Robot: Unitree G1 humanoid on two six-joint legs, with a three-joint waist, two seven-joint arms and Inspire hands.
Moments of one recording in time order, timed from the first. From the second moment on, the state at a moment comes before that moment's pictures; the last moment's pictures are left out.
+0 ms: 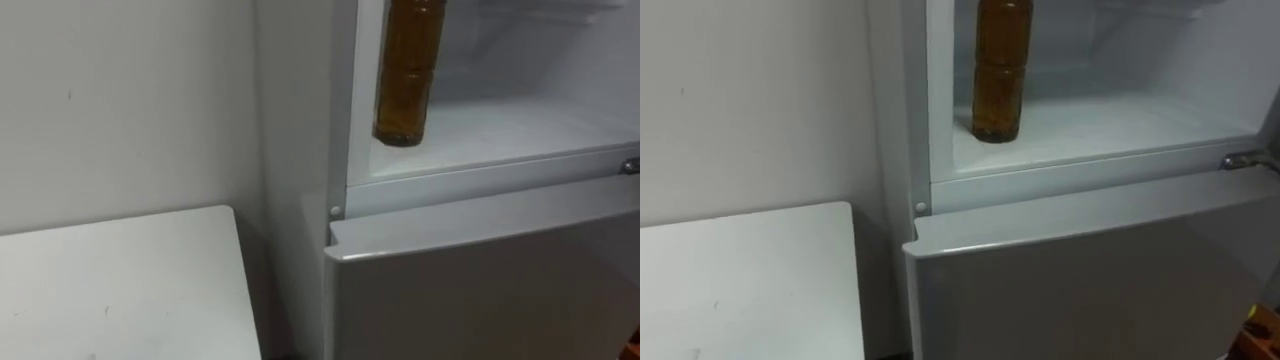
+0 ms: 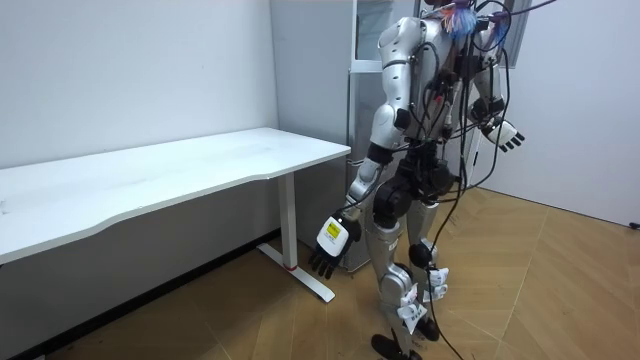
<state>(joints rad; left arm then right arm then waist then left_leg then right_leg) 0.37 0.26 0.08 1.08 -0.20 -0.09 0.14 0.28 -0.36 -0.58 0.24 1.16 -0.35 -1.11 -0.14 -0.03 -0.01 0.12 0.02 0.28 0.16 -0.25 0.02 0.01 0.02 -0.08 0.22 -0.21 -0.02</state>
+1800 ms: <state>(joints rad) 0.36 0.25 0.16 1.12 -0.11 -0.07 0.14 0.21 -0.38 -0.72 -0.29 0.97 -0.35 -1.12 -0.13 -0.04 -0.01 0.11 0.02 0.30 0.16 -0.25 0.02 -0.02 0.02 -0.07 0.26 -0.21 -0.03</state>
